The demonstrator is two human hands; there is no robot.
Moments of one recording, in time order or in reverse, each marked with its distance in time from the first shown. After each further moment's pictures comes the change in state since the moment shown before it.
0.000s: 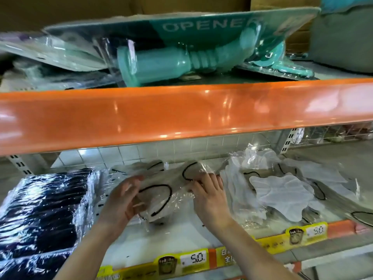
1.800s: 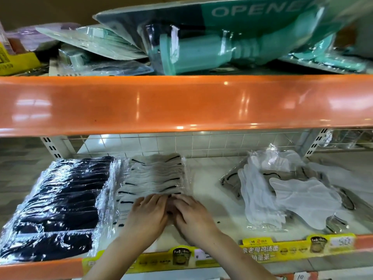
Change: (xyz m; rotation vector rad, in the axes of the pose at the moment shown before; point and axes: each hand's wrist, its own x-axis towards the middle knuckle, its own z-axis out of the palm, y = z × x) left_hand -0.013 -0.055 -0.017 1.697 -0.016 0.529; right_hand -0.030 -0.060 0.038 0.368 -0.646 0.134
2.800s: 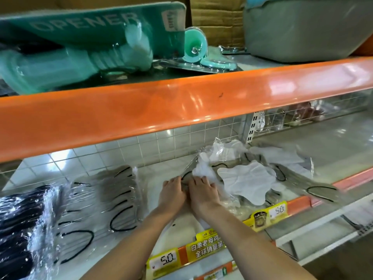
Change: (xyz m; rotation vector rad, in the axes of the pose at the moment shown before) left_hand 0.136 0.141 0.064 -0.497 -0.199 -0.168; right_hand -0.018 0.099 -0.089 -0.474 -0.188 0.620
